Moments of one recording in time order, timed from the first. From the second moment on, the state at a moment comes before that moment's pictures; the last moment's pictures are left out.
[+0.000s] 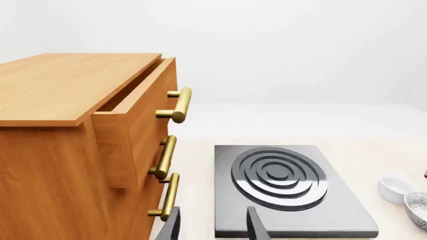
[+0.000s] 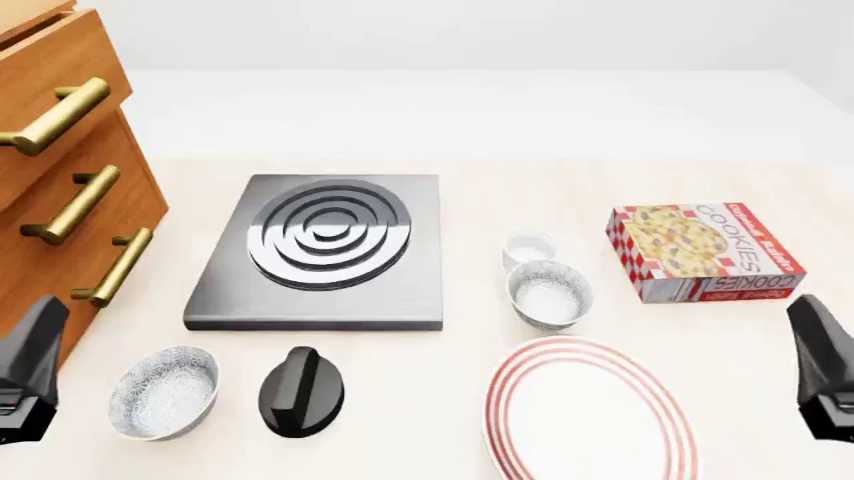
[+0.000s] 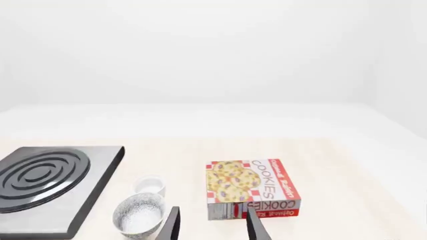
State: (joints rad) left arm 0.00 0.00 0.00 0.00 0.00; right arm -0.01 0.00 0.00 0.00 0.01
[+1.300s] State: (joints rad) left arm 0.00 0.00 0.00 0.00 0.00; right arm 0.09 0.49 -0.85 0.45 0.04
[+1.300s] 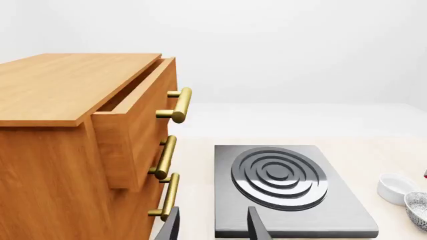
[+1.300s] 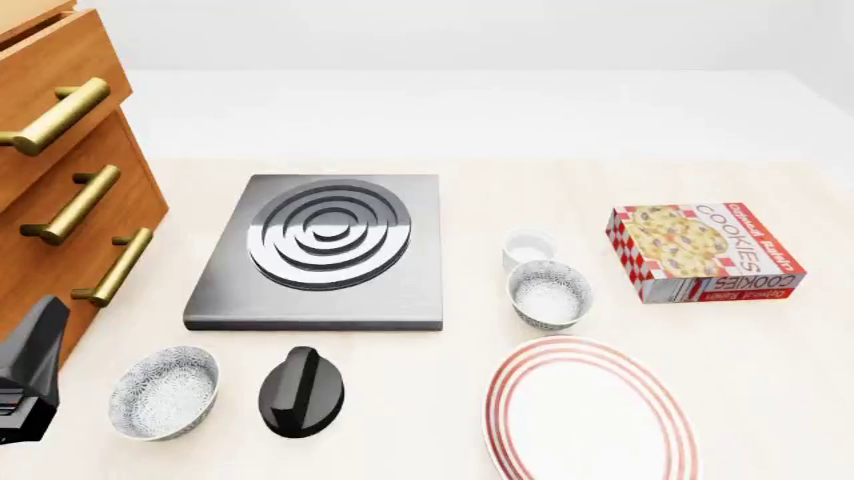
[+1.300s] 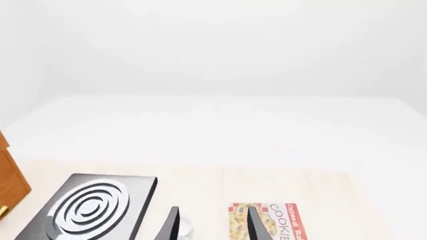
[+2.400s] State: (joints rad) left arm 0.00 0.00 0.00 0.00 0.00; right arm 0.18 1.18 -1.46 0.91 -0.08
